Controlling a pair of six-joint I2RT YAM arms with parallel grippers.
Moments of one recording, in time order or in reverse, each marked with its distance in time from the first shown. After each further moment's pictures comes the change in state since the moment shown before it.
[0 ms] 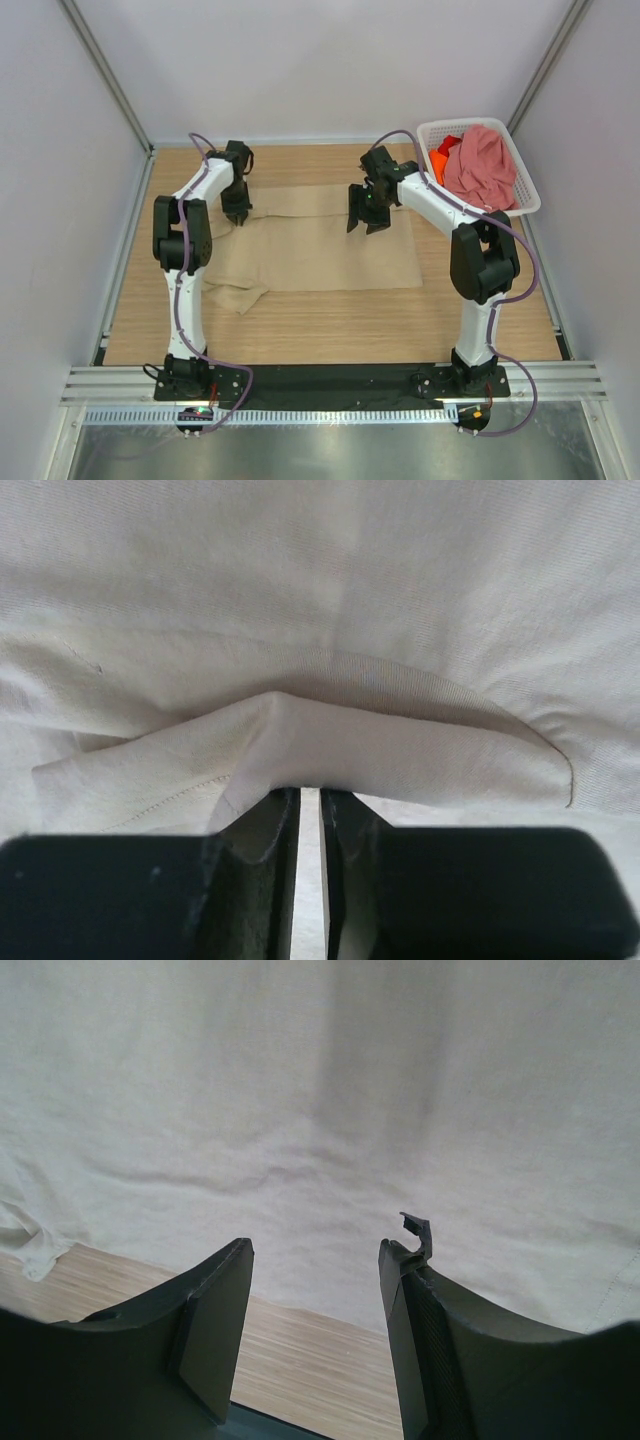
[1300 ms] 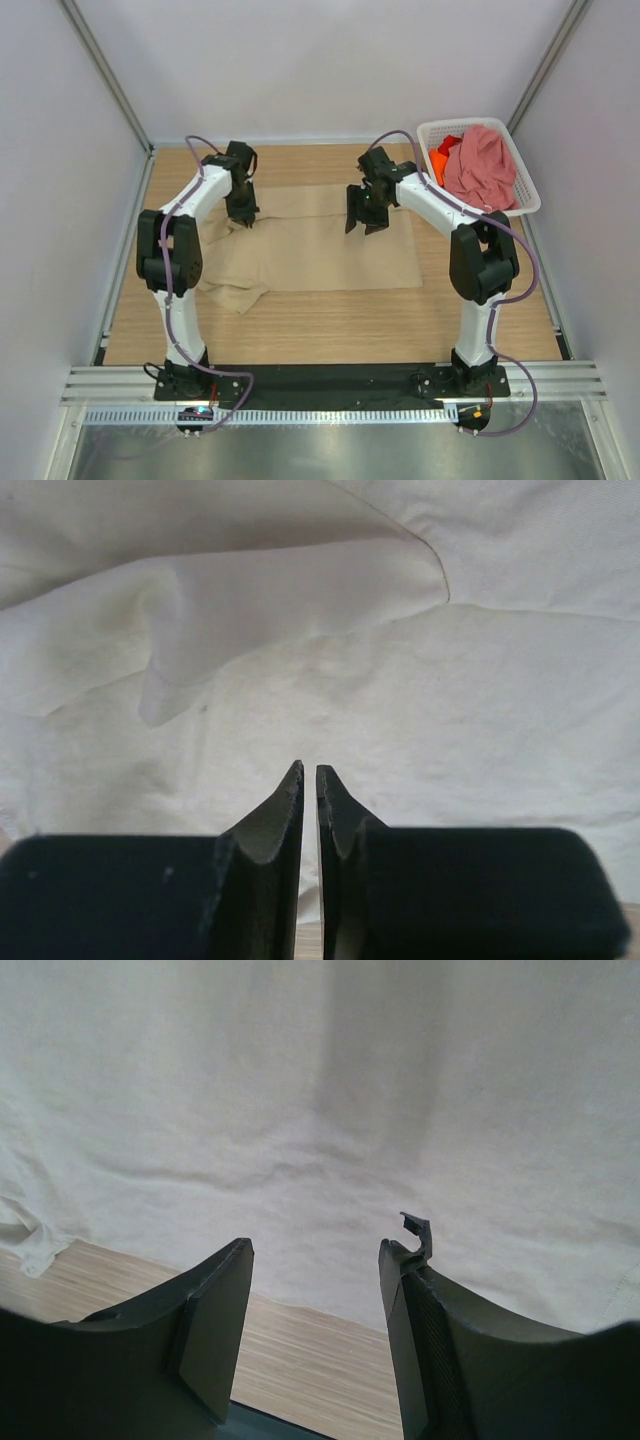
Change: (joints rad) left arm -0.053 -0.288 -0.245 0.061 0.100 -0.060; right arm 0.013 -0.002 0.002 0.000 0.003 -0.001
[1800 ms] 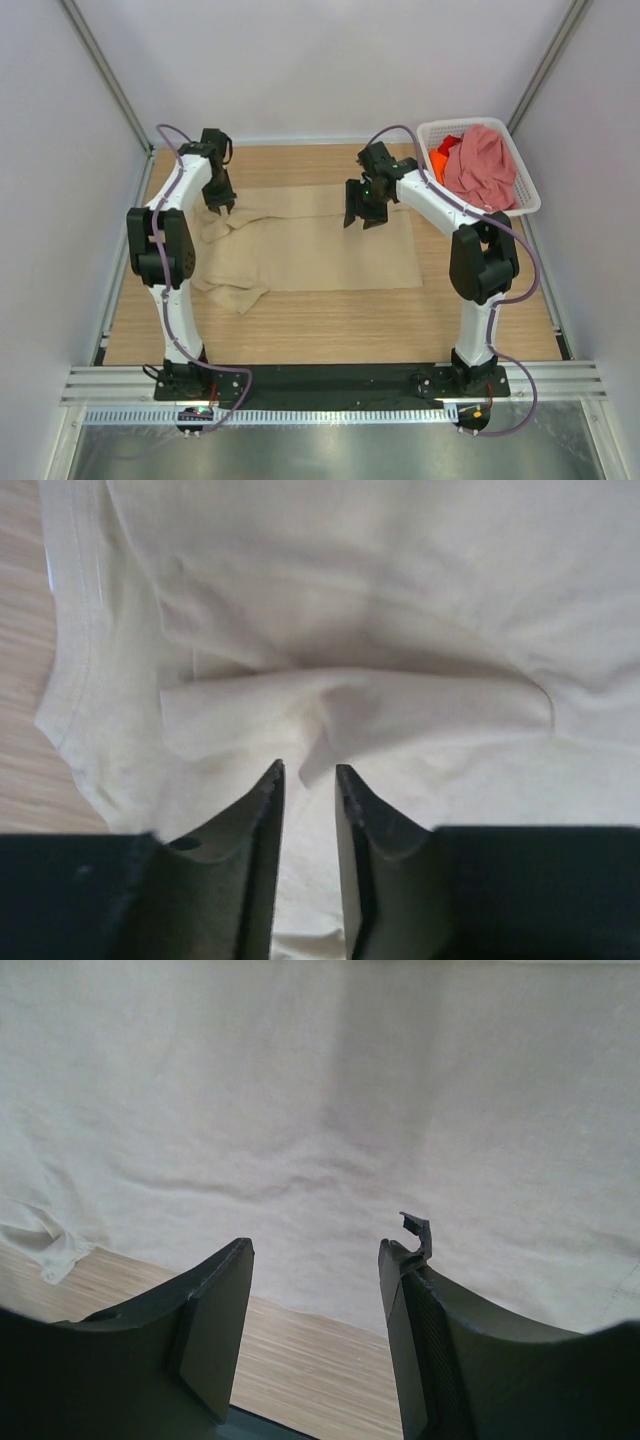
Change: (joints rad) left arm 0.126 0.131 0.204 -0.055 -0.111 0.013; right arm 0.000 0.000 0.043 0.000 0.006 0.005
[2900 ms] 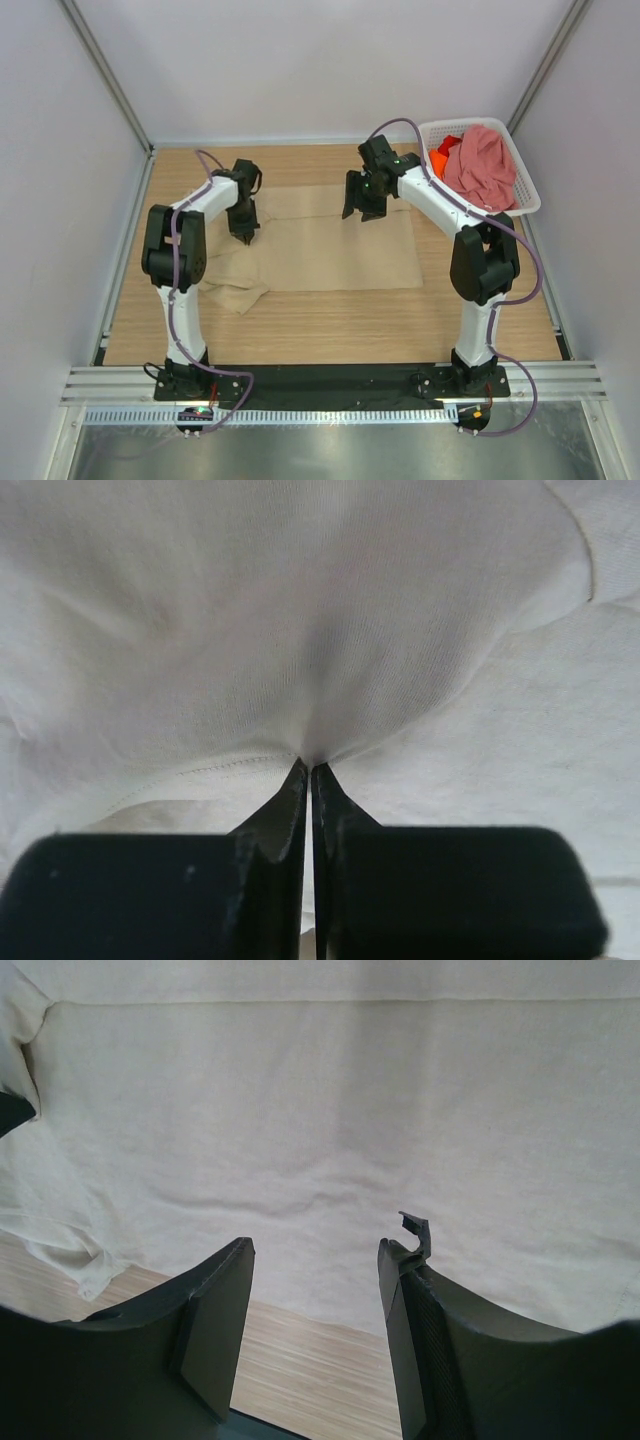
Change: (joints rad) left arm -0.145 -0.063 -0.323 0.124 0.053 -0.010; right arm 0.000 -0.005 0.045 0.000 0.019 0.053
